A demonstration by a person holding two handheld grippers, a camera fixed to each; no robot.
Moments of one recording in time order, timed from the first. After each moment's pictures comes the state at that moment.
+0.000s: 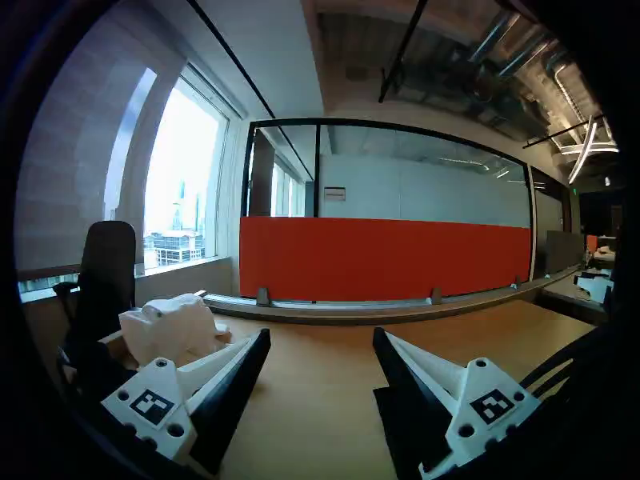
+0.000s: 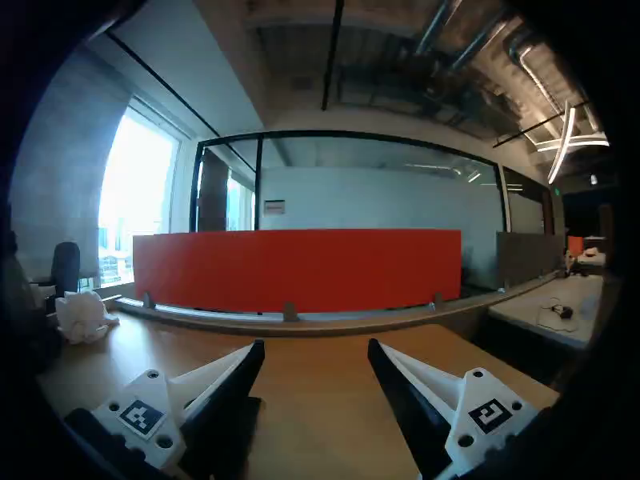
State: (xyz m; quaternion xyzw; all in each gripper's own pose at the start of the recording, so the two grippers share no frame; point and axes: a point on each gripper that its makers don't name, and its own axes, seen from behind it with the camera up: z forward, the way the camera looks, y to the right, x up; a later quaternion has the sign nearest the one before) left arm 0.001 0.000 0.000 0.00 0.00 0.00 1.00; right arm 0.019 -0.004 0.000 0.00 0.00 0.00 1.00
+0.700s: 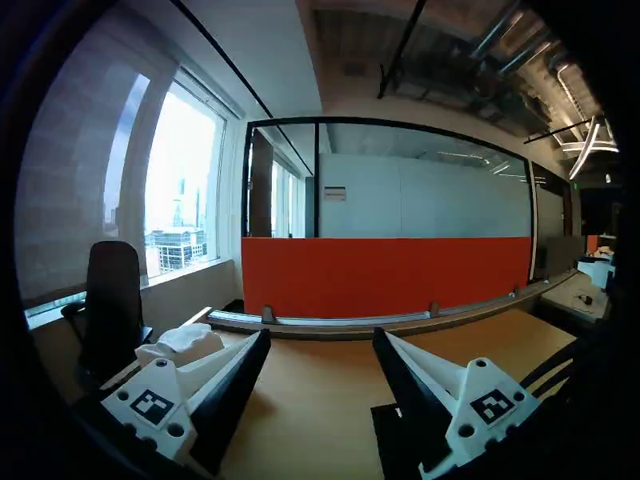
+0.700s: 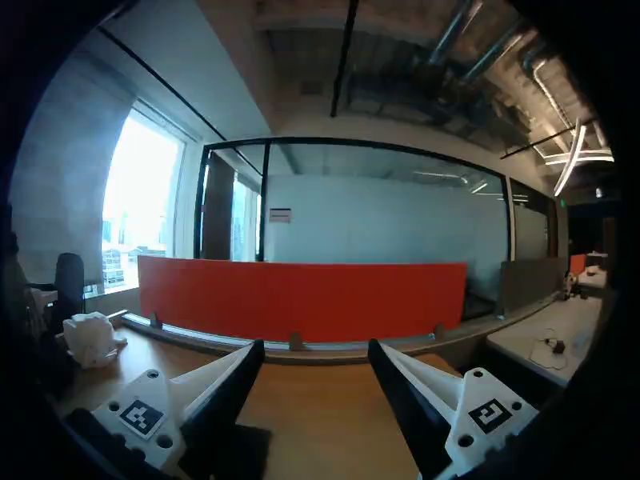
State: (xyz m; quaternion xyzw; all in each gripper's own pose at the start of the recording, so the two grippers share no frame) left arm 0.080 0.002 -0.006 0.00 -0.02 0.01 1.00; right arm 0.132 -0.018 0.003 0.01 0.00 -0.02 1.00
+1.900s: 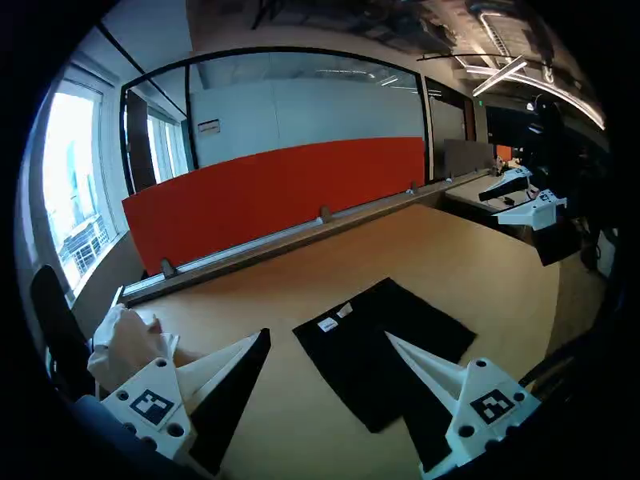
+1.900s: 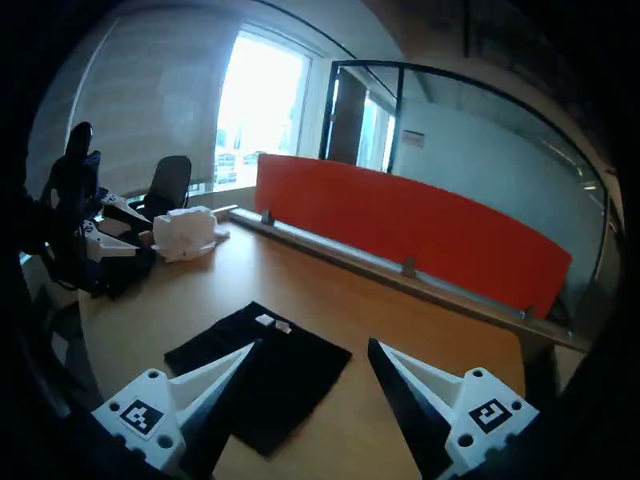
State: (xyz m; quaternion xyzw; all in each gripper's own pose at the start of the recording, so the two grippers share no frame) left arm -0.014 0.088 -0.044 -0.25 -0.19 0.13 0.94; right arm 0.031 -0.110 -0.045 0.27 -0.19 -0.12 0.93
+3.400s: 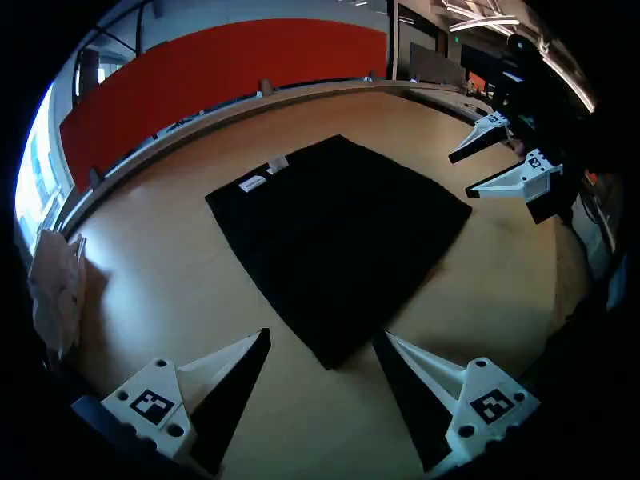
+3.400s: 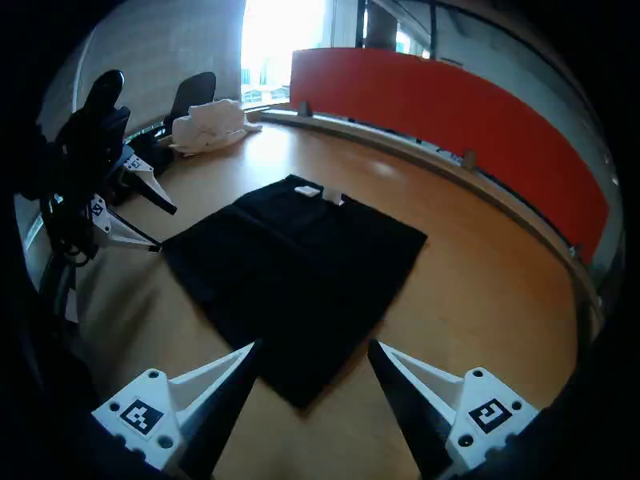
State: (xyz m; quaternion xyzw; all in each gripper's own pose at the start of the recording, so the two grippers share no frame) left arm -0.246 0.117 -0.088 -0.31 -0.38 0.17 0.85; right arm -0.202 -0.126 -0.093 0.32 -0.35 -0.16 0.87
